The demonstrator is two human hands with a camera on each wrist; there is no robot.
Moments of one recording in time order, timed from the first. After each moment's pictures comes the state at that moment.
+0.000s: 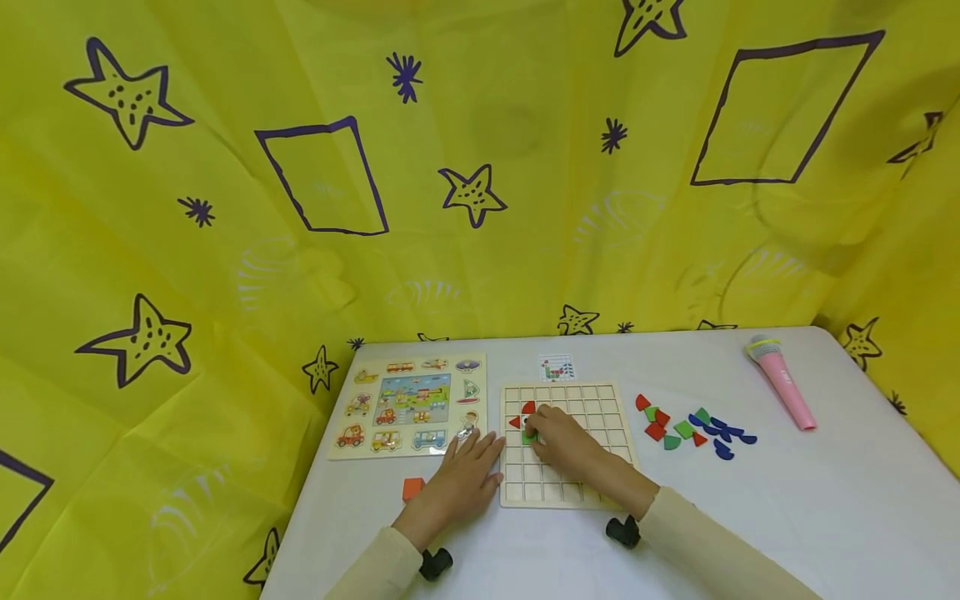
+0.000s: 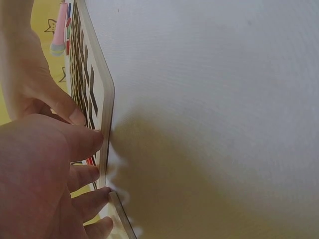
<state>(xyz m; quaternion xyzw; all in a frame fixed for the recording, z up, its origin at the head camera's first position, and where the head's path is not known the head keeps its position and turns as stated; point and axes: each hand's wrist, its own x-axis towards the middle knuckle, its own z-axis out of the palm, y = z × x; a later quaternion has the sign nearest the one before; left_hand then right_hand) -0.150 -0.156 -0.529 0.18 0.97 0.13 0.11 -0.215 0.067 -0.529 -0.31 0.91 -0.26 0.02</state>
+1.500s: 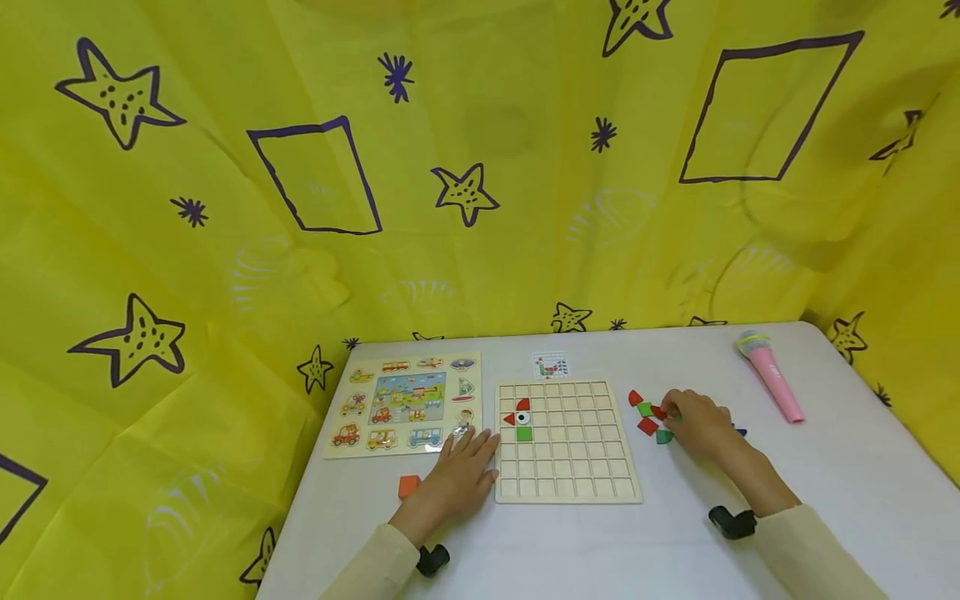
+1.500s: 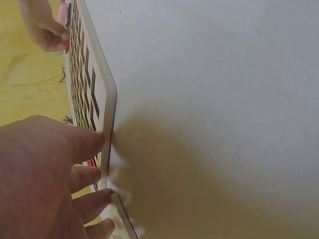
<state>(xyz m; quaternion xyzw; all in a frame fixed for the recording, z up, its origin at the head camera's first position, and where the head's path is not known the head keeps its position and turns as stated) -0.147 -0.154 -0.525 0.18 0.97 0.14 0.11 -0.226 0.258 -0.522 -0.08 0.97 -0.24 0.07</state>
